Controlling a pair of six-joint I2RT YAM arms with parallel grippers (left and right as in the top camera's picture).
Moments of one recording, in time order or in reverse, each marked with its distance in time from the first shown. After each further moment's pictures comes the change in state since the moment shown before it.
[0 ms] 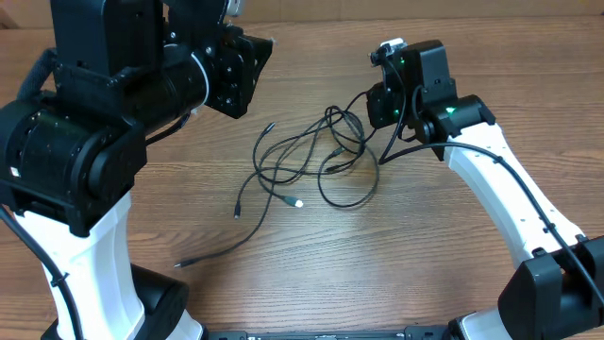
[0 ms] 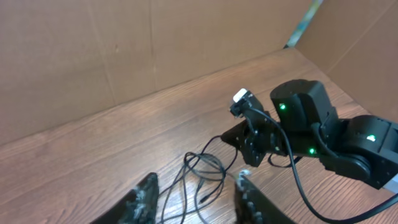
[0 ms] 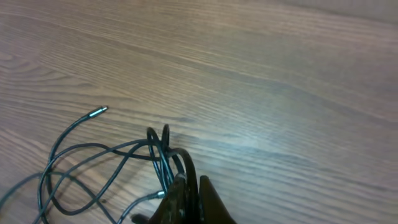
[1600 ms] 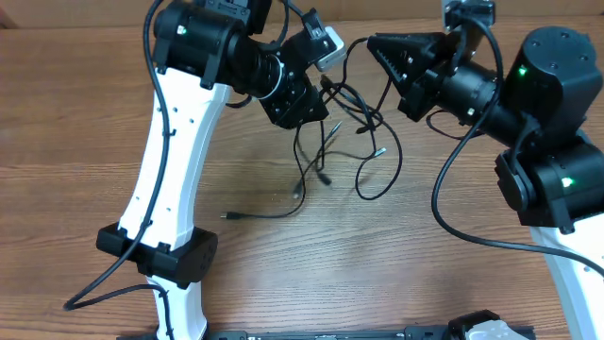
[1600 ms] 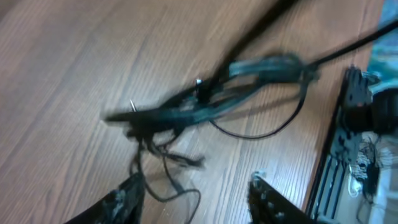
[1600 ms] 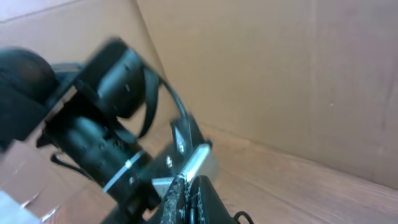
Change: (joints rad) left arm -0.018 0.264 -0.251 -0.127 0.339 0.615; right arm -0.019 -0.394 0.192 0.108 -0.435 0.267
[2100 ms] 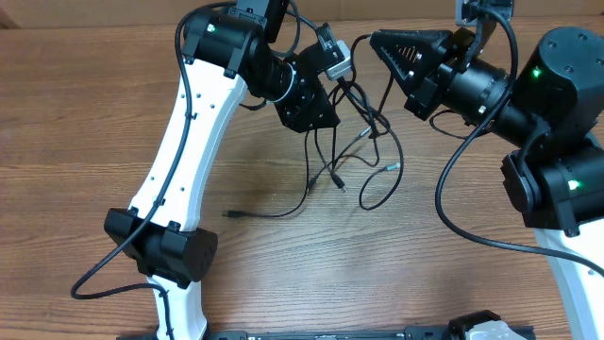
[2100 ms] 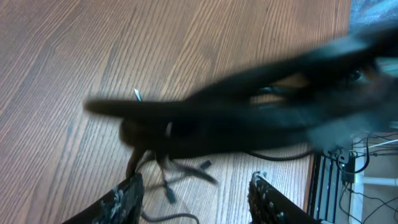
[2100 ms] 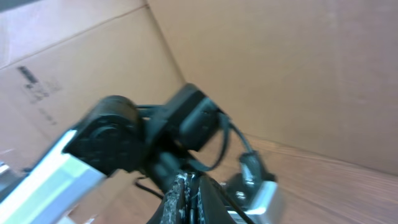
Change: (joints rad) left arm 0.000 0.001 -0.231 0.172 0.120 0.070; right arm -0.015 -0.009 0.000 0.051 -0.091 0.138
